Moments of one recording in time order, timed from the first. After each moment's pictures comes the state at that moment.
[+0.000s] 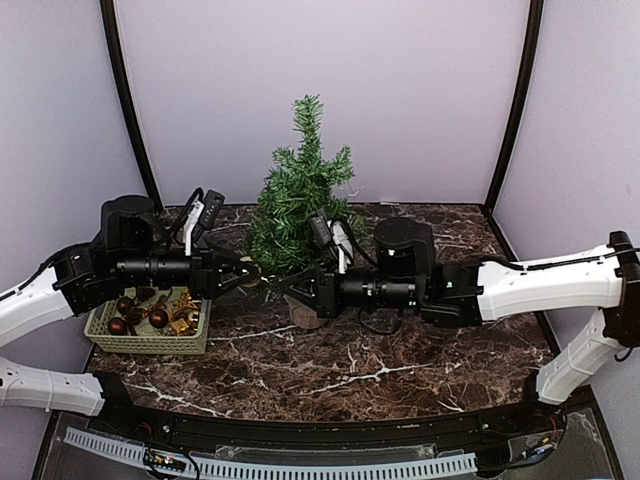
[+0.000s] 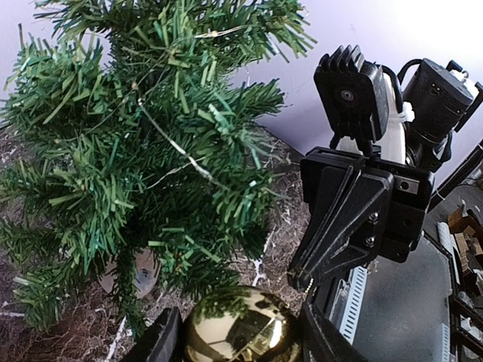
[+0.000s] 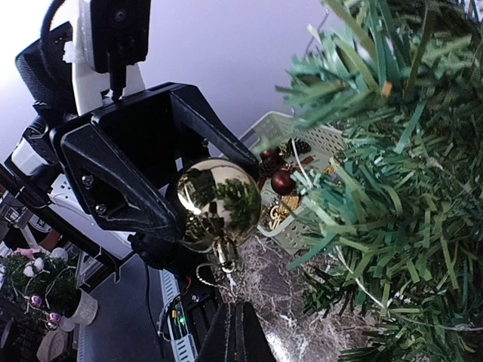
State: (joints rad) left arm -0.78 0.93 0.86 -0.28 0.39 -0.27; right arm 1.18 1.49 1.03 0.27 -0.17 0.54
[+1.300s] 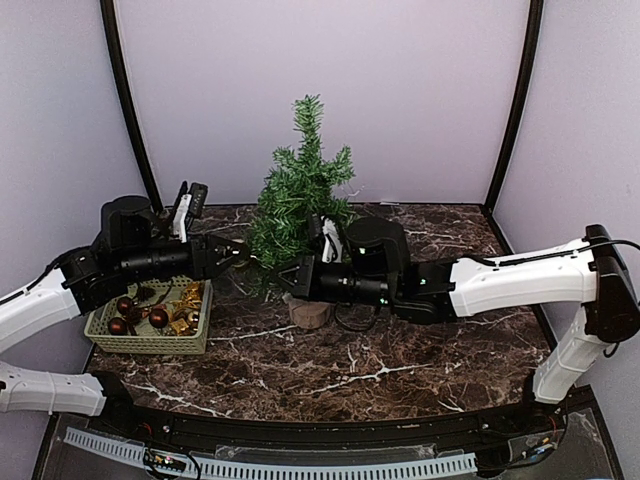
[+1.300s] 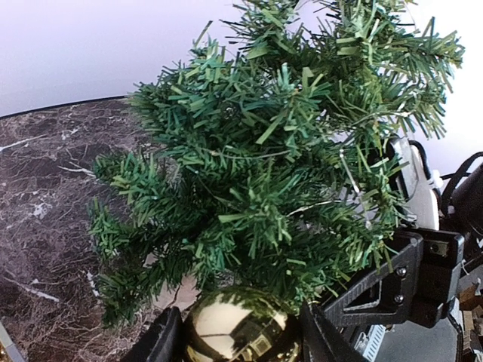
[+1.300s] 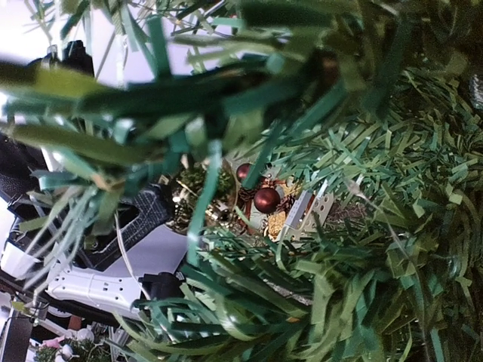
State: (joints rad) left arm -0.65 0.94 0.80 -0.18 0.27 -0.42; right arm 1.18 1.63 1.14 0.26 -0.01 0.87
